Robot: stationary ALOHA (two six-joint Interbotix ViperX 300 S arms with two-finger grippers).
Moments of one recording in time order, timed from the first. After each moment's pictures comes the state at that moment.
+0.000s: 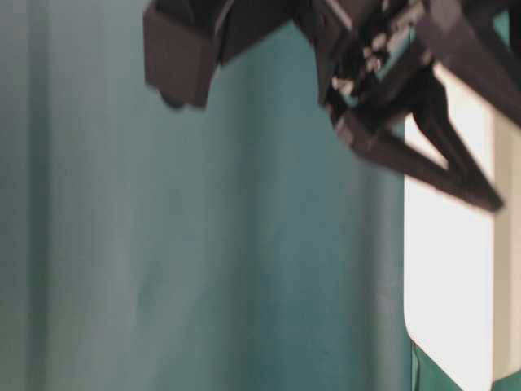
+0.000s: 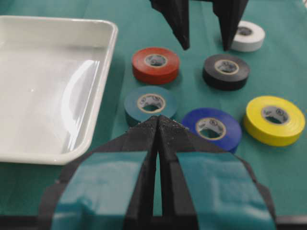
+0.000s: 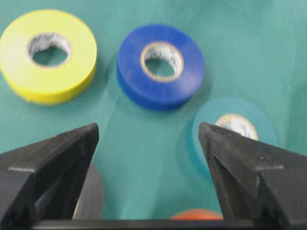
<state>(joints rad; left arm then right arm) 0.00 -1.24 1.46 -0.02 -0.10 0.00 0.12 0.10 0.70 -0.15 -0.29 0.07</state>
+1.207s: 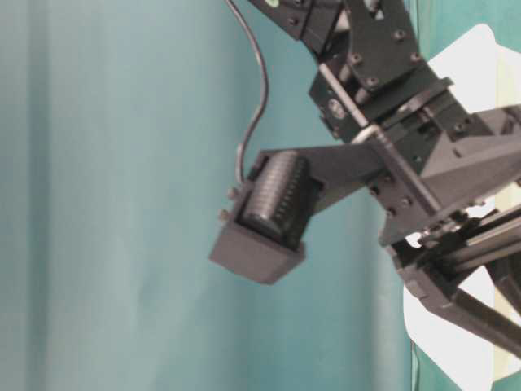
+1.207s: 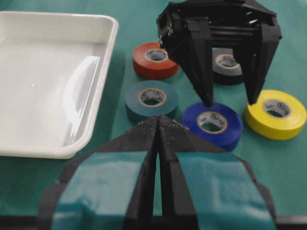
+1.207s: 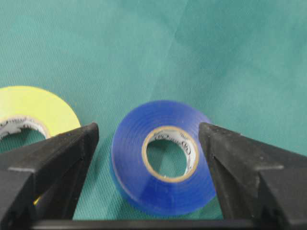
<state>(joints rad) 0.00 -1.27 1.49 -0.02 -0.10 0.00 0.14 0.37 0.42 -0.15 -0.27 0.07</state>
